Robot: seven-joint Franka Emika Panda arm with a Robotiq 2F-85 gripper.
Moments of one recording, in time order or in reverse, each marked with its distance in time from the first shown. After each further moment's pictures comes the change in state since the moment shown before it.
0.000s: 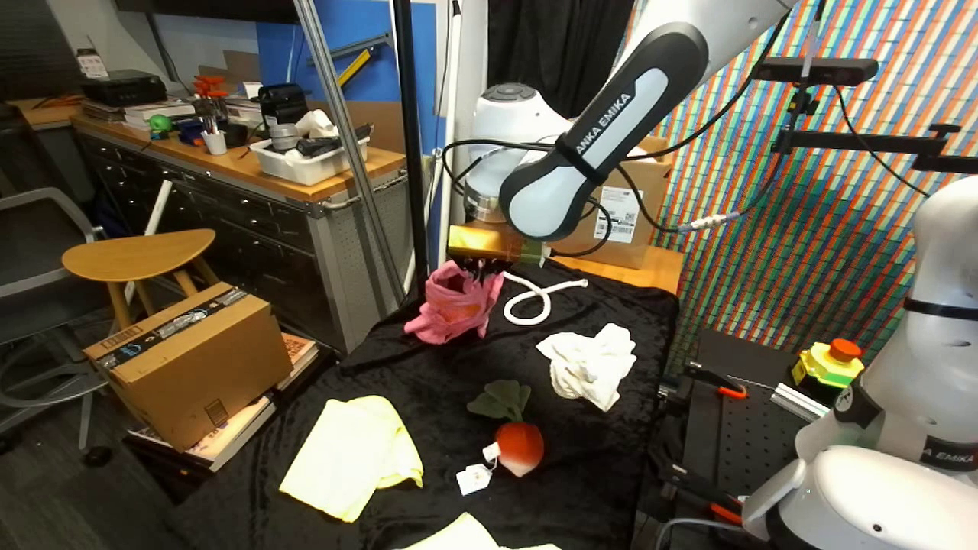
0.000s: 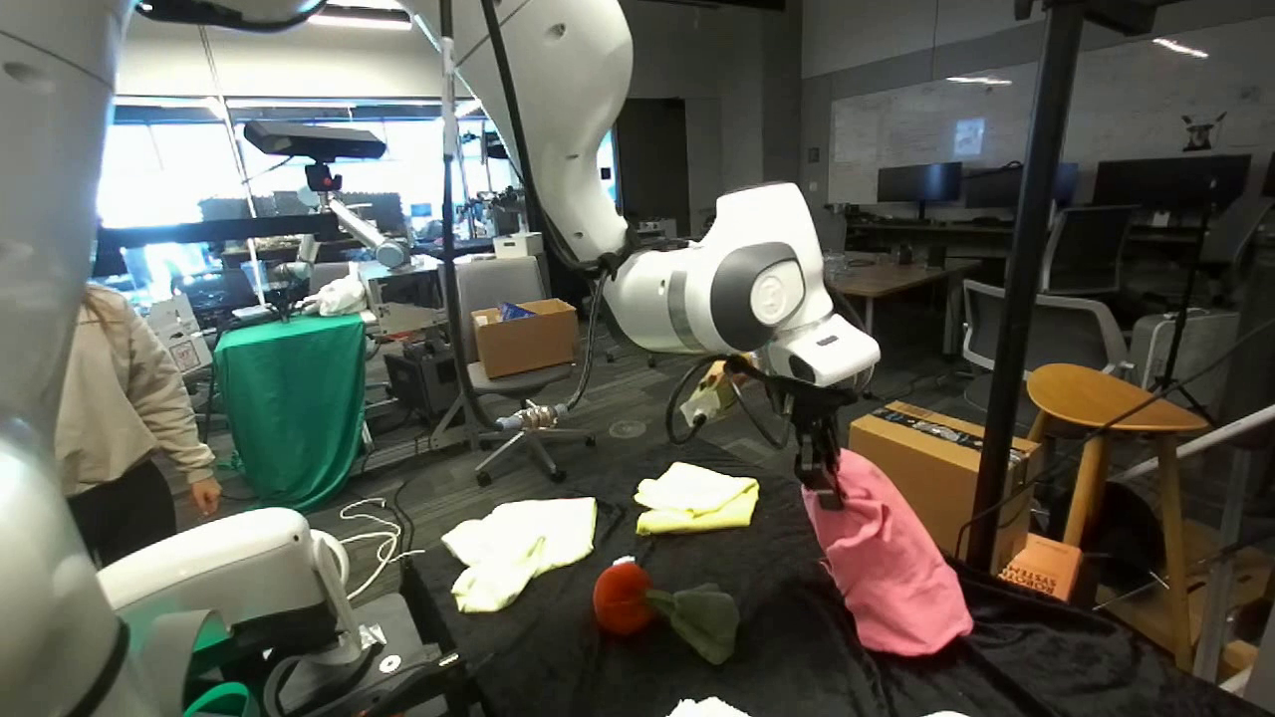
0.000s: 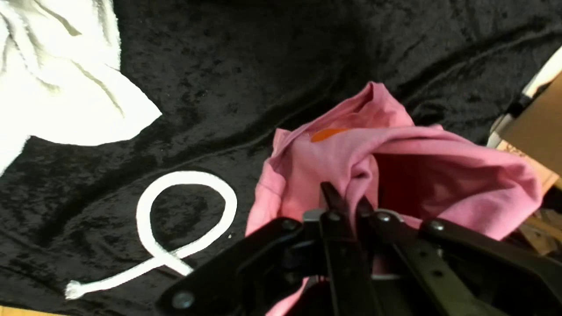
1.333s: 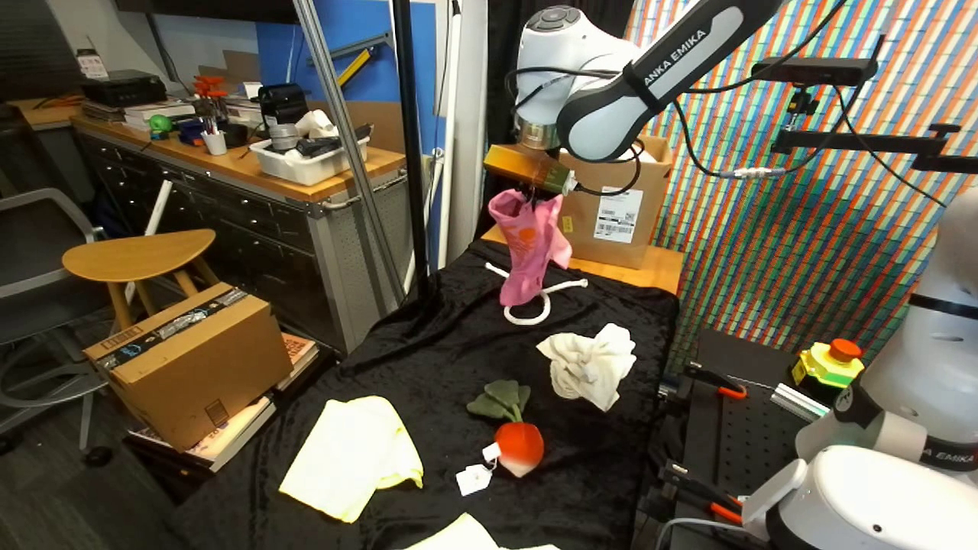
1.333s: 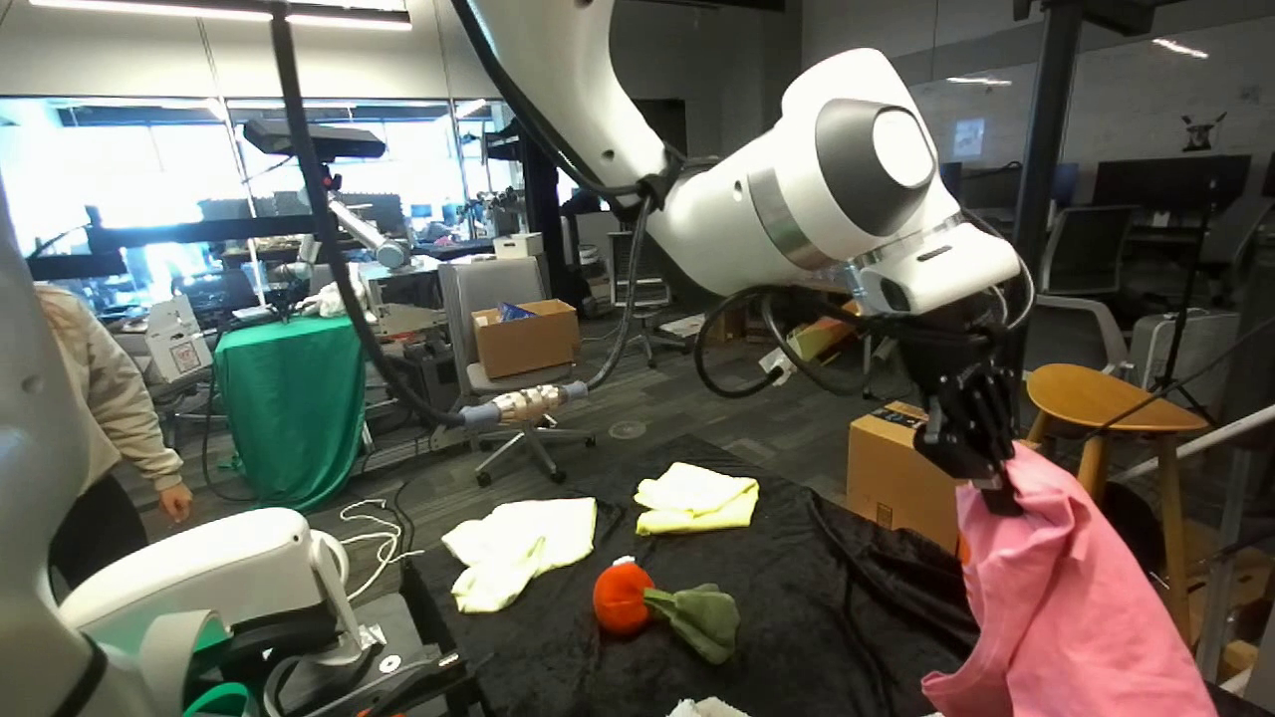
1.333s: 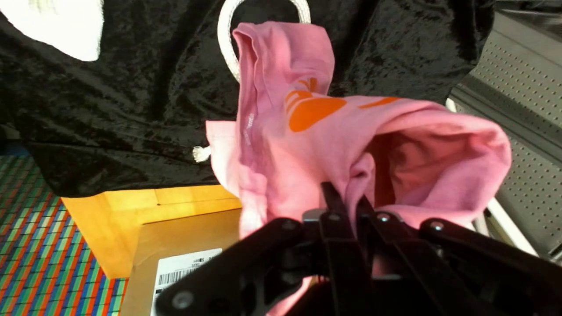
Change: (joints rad) arm -0.274 -0.180 0.044 0.017 -0.400 -0.198 0.473
